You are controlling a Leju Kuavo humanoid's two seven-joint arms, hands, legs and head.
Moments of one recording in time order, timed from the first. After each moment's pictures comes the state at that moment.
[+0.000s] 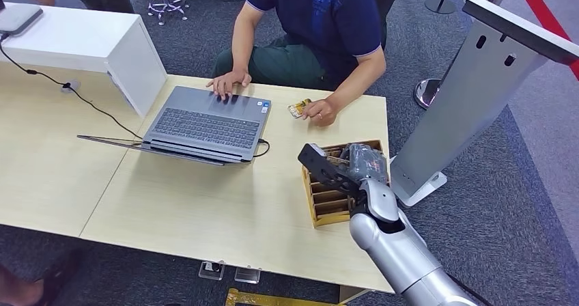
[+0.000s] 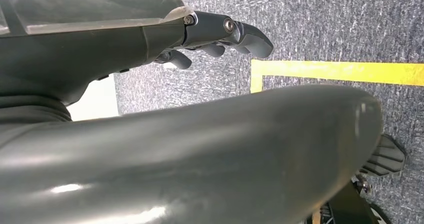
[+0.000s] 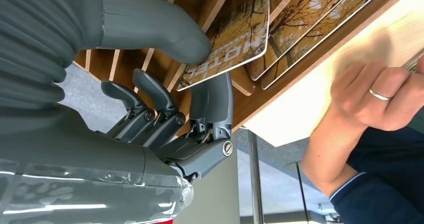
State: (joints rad) left arm -0.12 0.07 -1.12 -0.21 1.19 0.17 0.11; right arm -0.66 0.07 0.80 -0.91 0.74 -0.18 0.33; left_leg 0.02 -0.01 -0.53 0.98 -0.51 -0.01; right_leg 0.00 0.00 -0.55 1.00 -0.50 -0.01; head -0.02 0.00
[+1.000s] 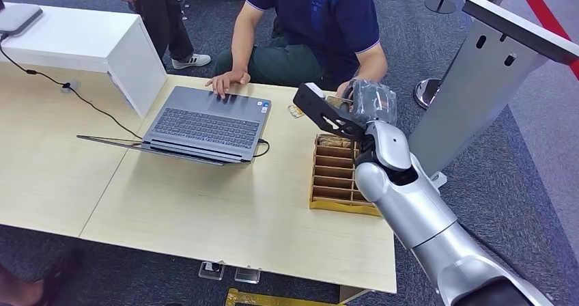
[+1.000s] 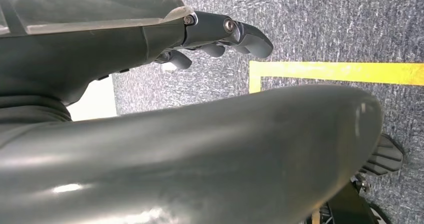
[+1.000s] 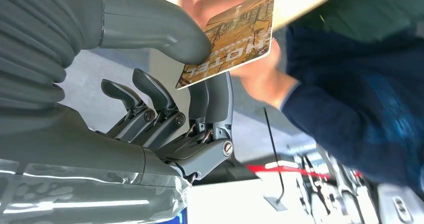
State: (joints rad) left arm -0.12 0.07 -1.12 -0.21 1.16 0.17 0.10; right arm -0.91 0.09 0.80 -0.96 0.74 -0.12 0.33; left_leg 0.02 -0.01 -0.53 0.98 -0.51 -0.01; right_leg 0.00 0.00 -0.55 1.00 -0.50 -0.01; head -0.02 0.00
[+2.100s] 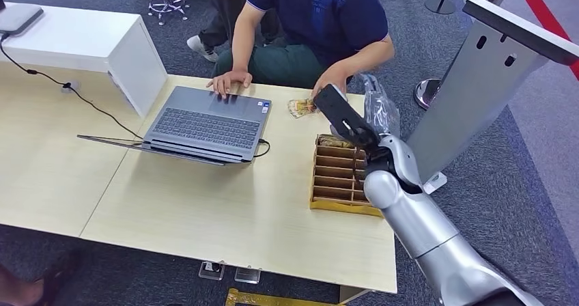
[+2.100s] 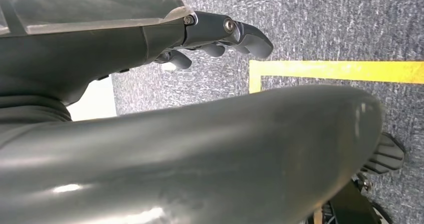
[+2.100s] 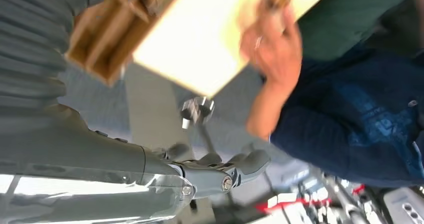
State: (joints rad) left arm -0.11 0.07 -1.12 -0.21 1.18 0.16 0.09; right arm -0.80 0.04 0.77 -0.98 0.44 -0.31 0.15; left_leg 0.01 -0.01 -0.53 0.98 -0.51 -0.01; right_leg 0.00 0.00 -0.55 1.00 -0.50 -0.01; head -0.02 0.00
